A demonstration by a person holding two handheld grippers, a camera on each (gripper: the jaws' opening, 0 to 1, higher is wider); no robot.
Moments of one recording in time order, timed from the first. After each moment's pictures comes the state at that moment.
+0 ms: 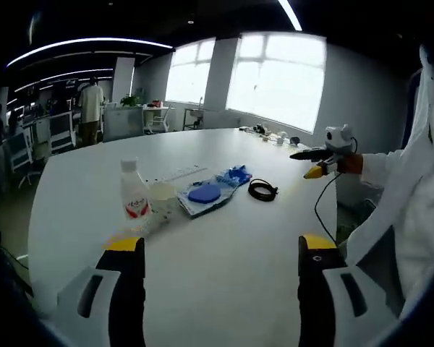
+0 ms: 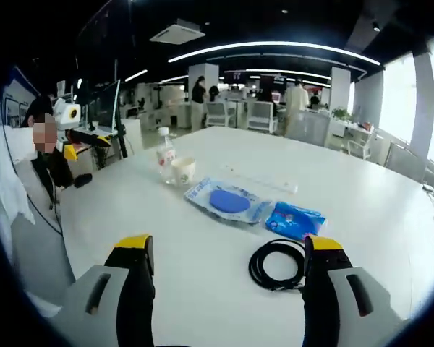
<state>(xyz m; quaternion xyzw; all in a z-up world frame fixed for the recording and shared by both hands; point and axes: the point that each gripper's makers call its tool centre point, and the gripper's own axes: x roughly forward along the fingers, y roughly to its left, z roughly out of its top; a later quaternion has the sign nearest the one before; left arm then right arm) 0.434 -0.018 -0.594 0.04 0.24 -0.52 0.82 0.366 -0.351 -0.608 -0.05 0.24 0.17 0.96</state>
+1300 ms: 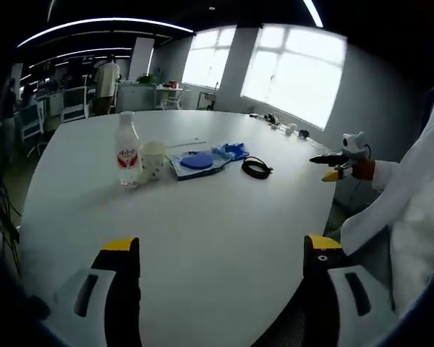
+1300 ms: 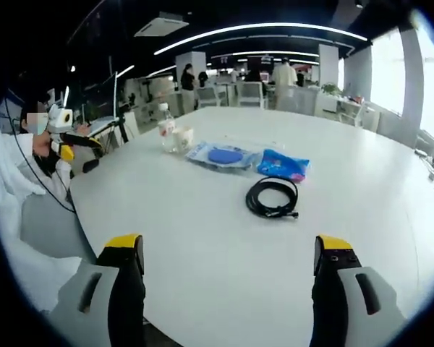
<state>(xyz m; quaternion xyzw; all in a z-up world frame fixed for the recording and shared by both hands) 0.364 -0.008 -0.624 0.02 0.29 -0.47 0.83 0.275 -0.380 -0.643 -0.01 0.28 0.15 0.95</state>
